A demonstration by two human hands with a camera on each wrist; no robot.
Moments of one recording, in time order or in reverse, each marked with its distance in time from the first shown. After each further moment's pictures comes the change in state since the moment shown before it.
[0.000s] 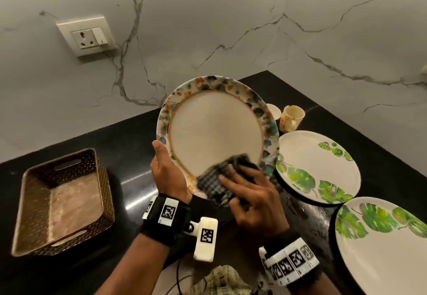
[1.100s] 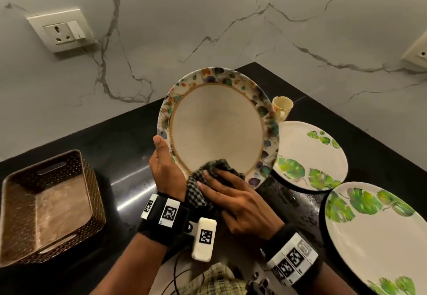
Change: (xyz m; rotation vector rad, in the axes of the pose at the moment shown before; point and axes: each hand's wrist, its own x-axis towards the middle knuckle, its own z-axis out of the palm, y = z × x) left_hand -0.021 0.001 0.012 0.011 -0.013 -0.012; right_hand -0.011 -0.005 -0.004 -0.015 -0.349 -0.173
